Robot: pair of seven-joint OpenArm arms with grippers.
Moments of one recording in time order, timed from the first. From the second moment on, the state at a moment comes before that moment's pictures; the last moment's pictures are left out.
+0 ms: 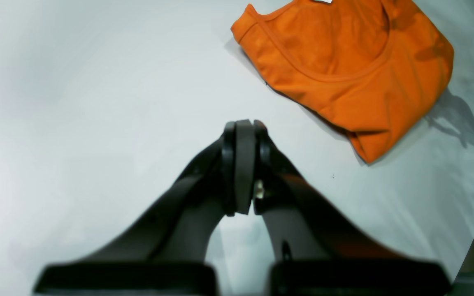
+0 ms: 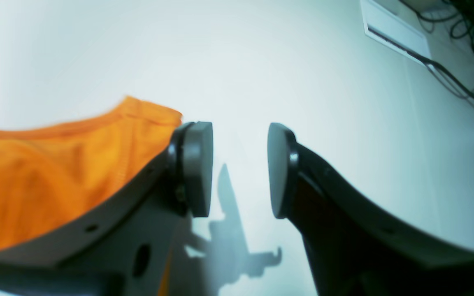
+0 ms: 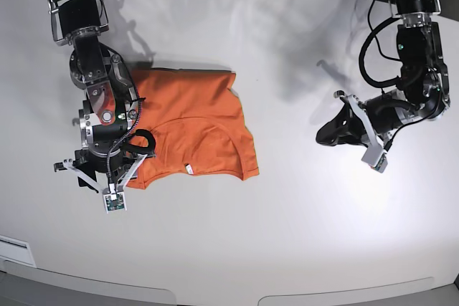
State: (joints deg) left arm -2.9 -25.5 -11.6 95.3 -60.7 -40.6 64.5; right arm 11.7 14.9 -15.3 101.1 -12.5 -9.8 -56.6
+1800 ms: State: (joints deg) left arm 49.0 -33.0 -36.4 135.0 -89.2 -41.9 82.1; right arm -55.9 11.2 53.6 133.4 78.4 40.9 -82.7
